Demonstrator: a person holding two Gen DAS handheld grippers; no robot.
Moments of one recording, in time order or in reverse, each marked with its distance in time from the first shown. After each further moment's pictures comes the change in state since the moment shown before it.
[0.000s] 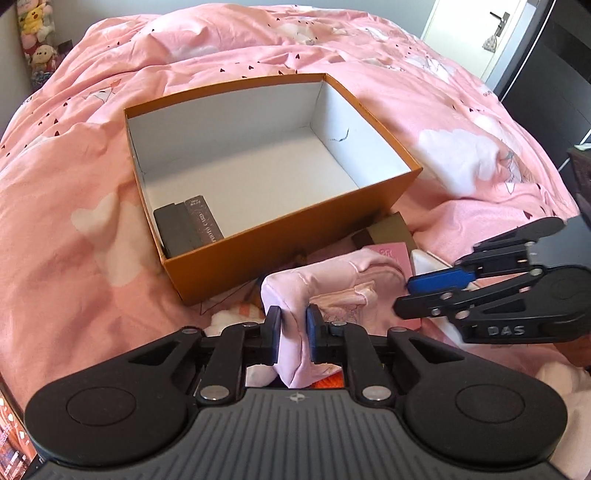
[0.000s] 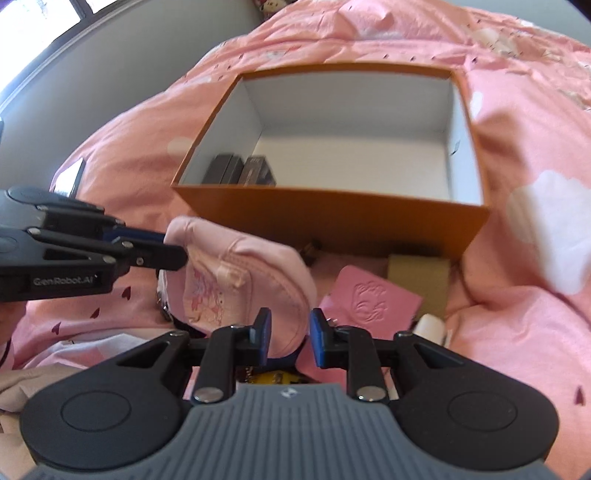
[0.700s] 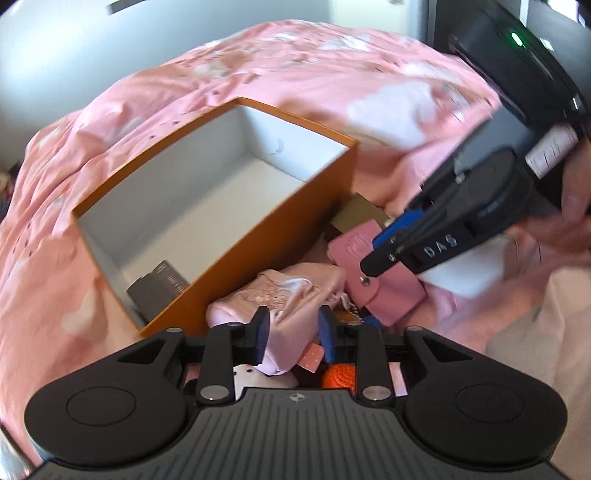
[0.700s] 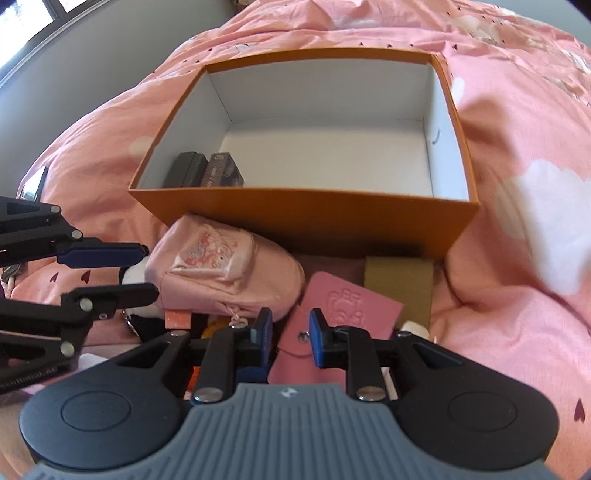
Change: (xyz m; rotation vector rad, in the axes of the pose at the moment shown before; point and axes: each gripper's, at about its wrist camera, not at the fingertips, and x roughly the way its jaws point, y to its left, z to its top) left arm 0.012 -0.049 -0.015 0.456 -0.070 0.054; right arm 0.015 -0.019 0.005 0.056 0.013 -0.081
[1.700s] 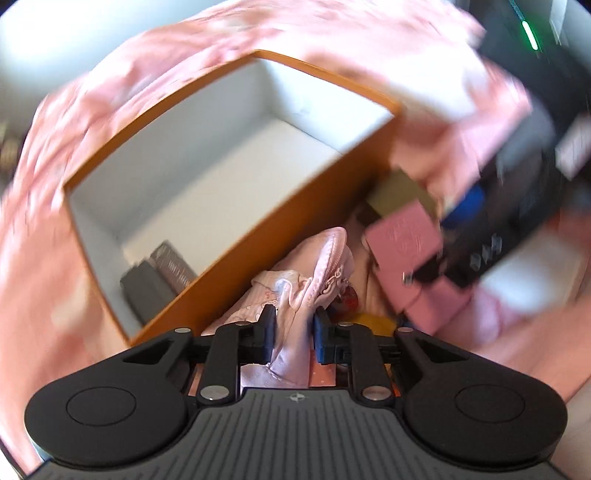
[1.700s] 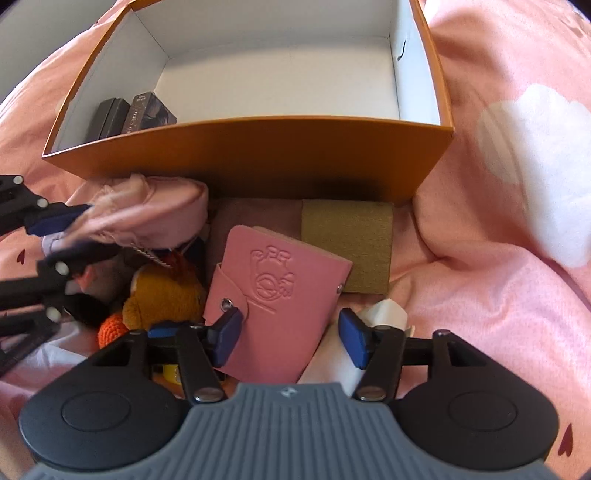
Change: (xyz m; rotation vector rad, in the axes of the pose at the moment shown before) left arm 0.049 0.022 0.009 -0.165 0.115 0.046; right arm 0.048 -0.043 0.010 0.057 0.243 -0.050
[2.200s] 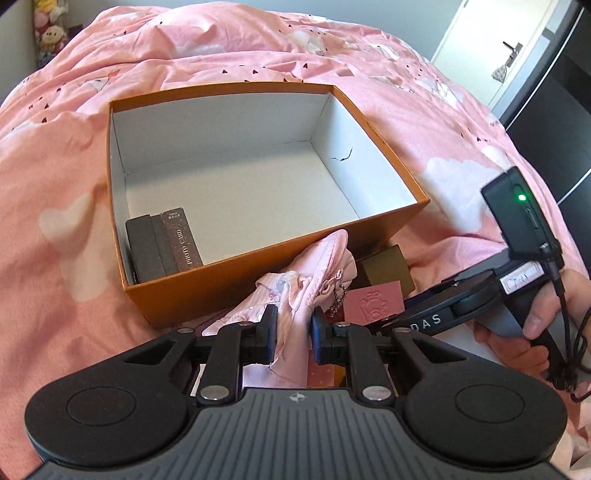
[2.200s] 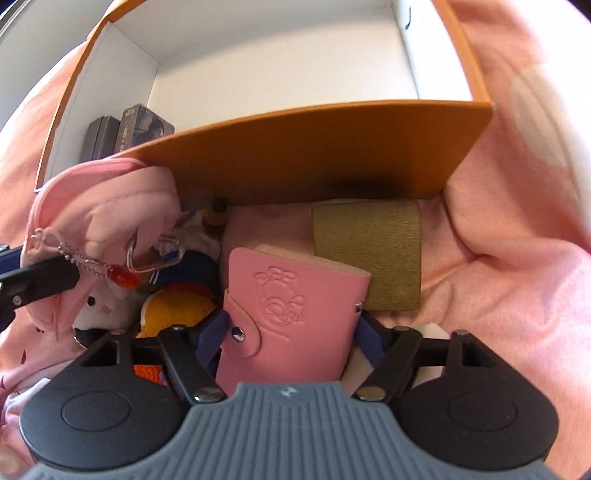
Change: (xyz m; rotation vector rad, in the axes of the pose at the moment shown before) left arm -0.021 0.045 0.000 -0.391 -0.076 -0.167; right arm 0.019 -0.008 0.013 0.099 0.029 0.104
